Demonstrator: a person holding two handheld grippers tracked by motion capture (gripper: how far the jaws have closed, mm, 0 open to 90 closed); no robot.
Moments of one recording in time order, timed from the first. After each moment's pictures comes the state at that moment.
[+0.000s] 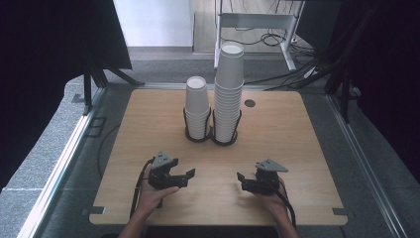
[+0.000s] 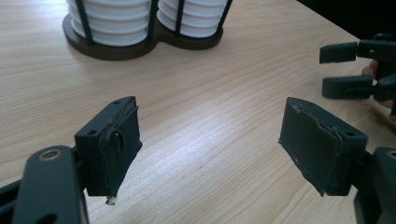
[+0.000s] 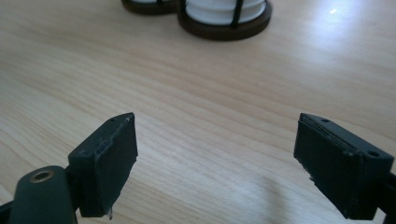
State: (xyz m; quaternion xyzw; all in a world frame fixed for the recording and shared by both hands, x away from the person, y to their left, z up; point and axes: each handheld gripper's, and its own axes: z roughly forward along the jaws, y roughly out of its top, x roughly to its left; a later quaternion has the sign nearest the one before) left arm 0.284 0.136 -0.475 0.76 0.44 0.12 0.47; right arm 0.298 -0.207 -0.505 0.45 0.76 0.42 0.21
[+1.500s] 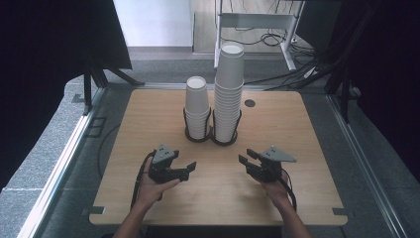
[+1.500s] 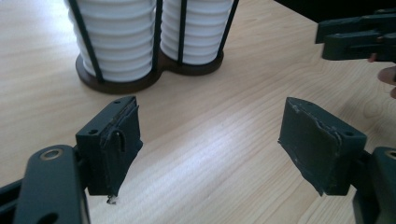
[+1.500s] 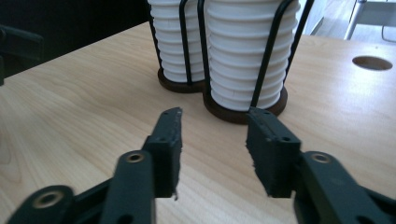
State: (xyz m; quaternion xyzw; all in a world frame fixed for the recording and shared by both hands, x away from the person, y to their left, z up) left arm 0.294 0.132 -0.450 0.76 0.42 0.16 0.47; right arm 0.321 -0.206 -0.471 0.38 0.74 0.52 0.21
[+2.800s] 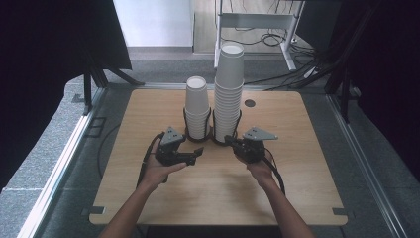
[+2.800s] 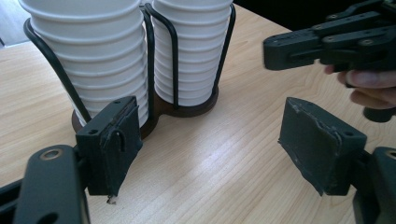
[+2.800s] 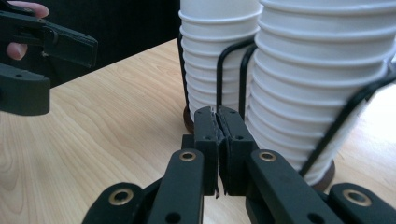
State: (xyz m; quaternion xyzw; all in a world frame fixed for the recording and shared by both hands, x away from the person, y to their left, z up) left arm 0.330 0.116 -0.418 0.77 0.38 0.16 0.48; right arm 0.366 -0.157 -0.441 0.33 0.76 0.53 0.18
